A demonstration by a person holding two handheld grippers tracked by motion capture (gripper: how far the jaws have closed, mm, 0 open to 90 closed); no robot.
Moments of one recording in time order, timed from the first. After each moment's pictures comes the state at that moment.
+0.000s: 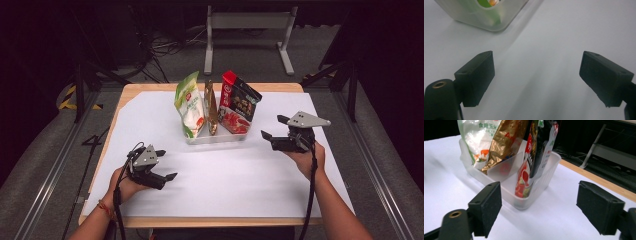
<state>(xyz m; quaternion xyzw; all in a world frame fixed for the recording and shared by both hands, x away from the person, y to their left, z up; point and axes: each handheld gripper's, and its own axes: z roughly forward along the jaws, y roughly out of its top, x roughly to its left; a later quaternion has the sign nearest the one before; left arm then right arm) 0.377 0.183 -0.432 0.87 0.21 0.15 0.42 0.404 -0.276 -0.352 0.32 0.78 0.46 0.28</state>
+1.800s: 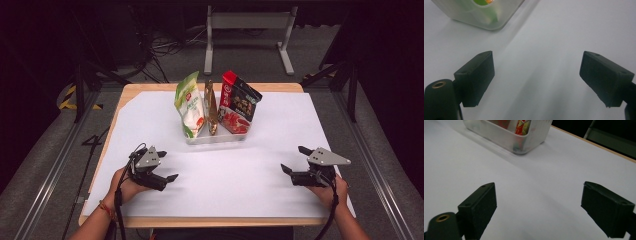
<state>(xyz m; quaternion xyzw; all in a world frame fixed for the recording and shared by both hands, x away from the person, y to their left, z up) 0.374 0.179 -0.433 0.88 0.20 0.15 0.41 0.340 -0.332 -0.413 0.34 0.79 0.42 0.29</state>
